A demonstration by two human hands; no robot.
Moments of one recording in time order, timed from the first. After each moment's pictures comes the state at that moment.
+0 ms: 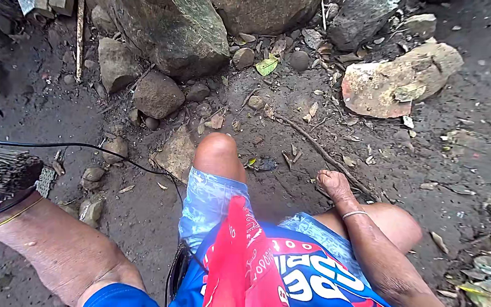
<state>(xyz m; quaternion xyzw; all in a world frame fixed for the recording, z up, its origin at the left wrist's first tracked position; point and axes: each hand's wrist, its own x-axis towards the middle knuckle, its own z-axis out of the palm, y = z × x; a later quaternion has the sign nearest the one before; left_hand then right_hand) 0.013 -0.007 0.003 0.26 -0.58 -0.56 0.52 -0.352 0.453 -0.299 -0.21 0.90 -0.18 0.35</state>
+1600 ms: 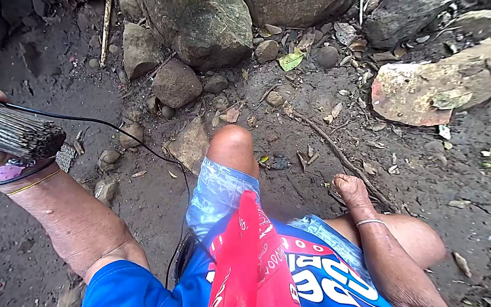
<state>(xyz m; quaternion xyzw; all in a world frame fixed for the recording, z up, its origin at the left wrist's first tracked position) 0.011 -0.038 0.018 0.09 -0.48 -0.71 0.51 -0.351 0.449 -0.296 -0.20 0.90 -0.18 0.35</state>
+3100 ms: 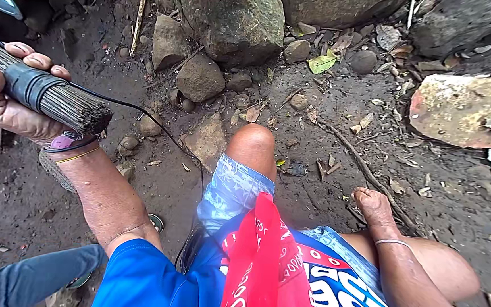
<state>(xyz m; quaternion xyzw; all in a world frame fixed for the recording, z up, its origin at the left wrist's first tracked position) 0.023 -0.079 0.010 0.00 -0.45 -0.75 0.48 -0.351 0.451 -0.301 -0.22 0.89 -0.18 0.34</state>
